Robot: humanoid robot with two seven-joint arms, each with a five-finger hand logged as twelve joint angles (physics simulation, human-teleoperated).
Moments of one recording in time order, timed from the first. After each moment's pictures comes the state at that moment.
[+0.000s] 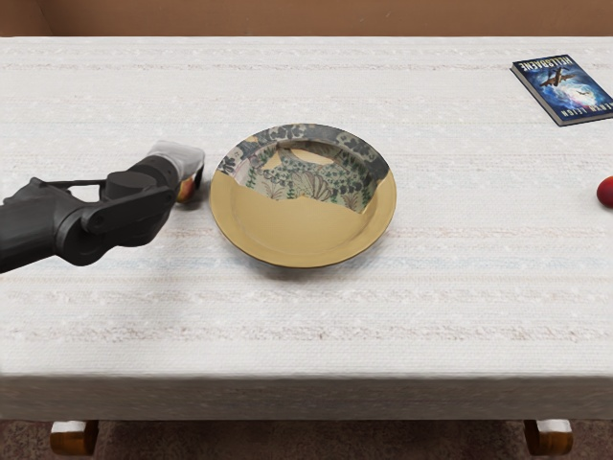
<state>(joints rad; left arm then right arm) -1.24 0.21 0.19 -0.83 1.33 -0.05 0.49 -0.07 0.00 -0.04 0.24 0.10 -0.07 -0.03</state>
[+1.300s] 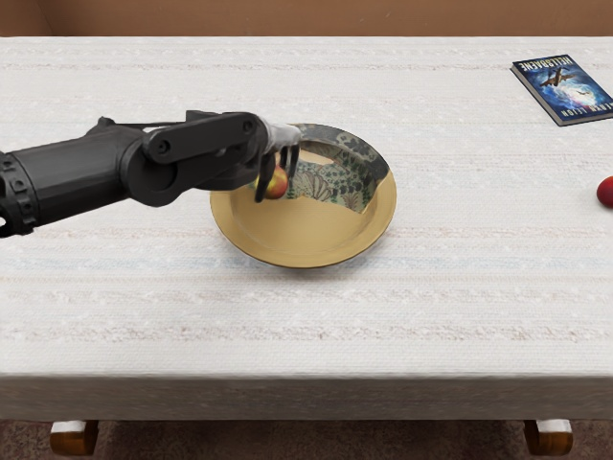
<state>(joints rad) -1.49 0.03 0.17 -0.84 0.98 -0.23 0.49 -0.07 0.00 -0.04 0.24 0.10 -0.07 -0.03</state>
